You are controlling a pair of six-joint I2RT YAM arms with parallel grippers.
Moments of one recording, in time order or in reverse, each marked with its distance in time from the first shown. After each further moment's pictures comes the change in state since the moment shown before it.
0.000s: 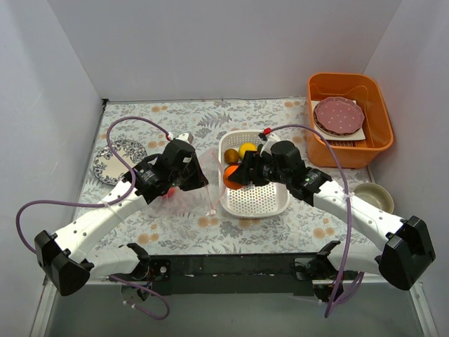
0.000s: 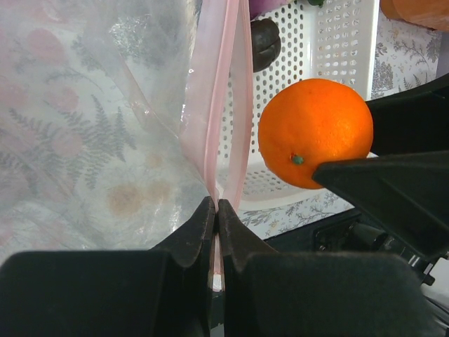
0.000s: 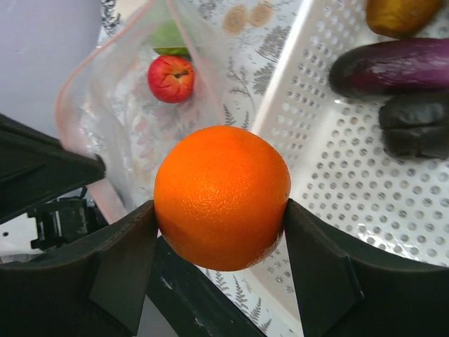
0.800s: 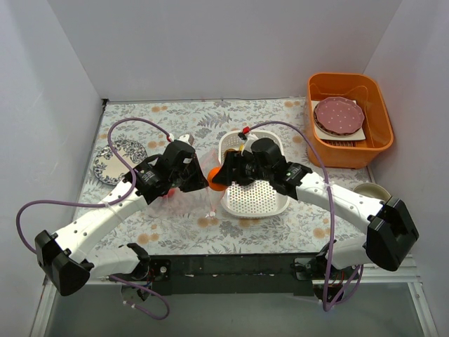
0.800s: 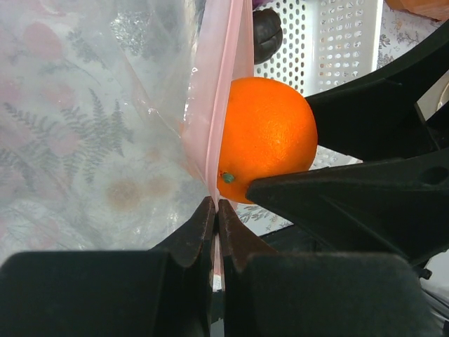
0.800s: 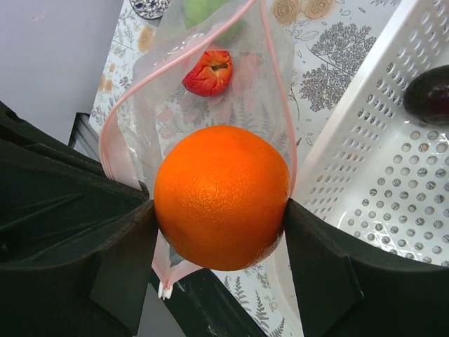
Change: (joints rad) left arm 0.000 -0.001 -0.011 -0.002 0.019 -0.002; right arm 0.112 0.164 0.104 0.075 -0.022 0.002
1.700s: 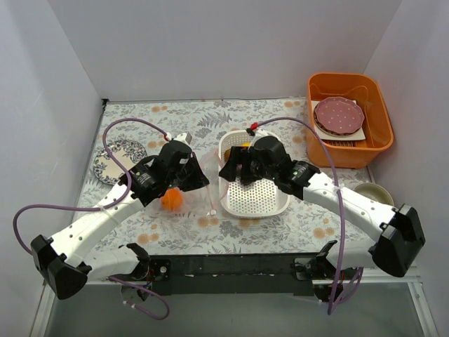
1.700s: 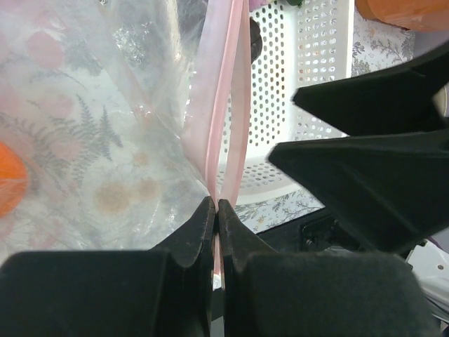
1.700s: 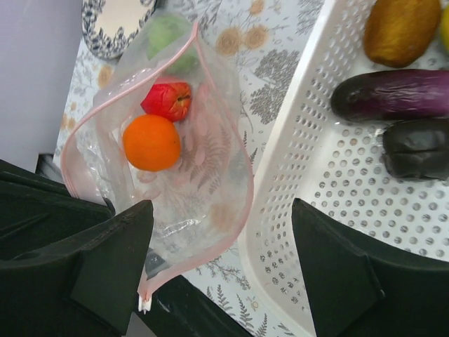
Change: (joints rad) left arm 0.000 -0.034 0.000 0.021 0.010 -0.012; right arm 0.007 -0.029 0.072 -0.151 0.166 -0.016
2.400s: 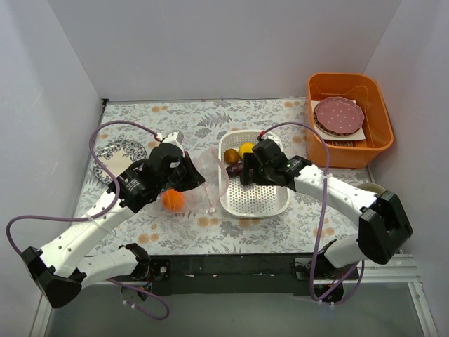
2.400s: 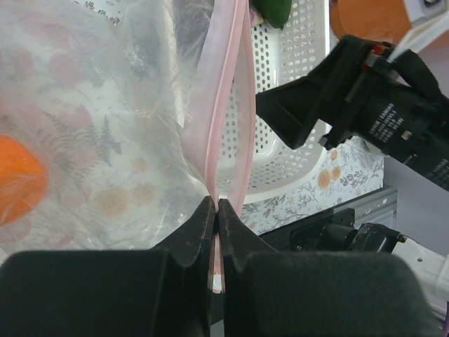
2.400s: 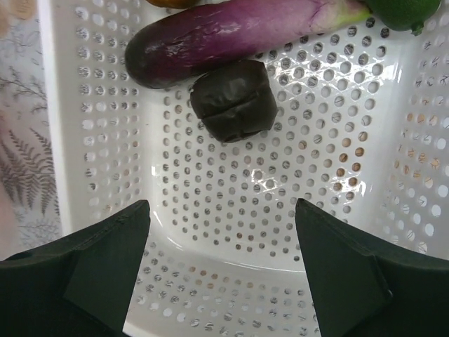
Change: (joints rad) left arm 0.000 -0.087 -0.006 -0.004 -0.037 -0.011; right arm -0.086 0.062 -0.034 -0.225 0.254 -0.012
